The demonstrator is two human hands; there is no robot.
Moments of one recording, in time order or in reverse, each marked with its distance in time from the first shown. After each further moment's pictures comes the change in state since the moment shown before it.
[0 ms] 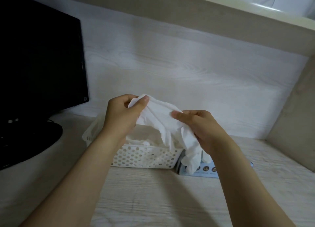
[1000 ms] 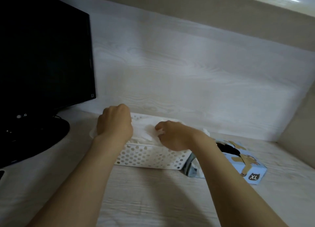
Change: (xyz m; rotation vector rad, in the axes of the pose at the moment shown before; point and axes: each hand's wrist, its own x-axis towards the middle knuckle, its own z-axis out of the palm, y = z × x) left_hand 0.018 -0.028 -0.034 1.178 -0.001 0.042; right_hand 0.031 0.003 0.071 -1.171 -0.426 -0.001
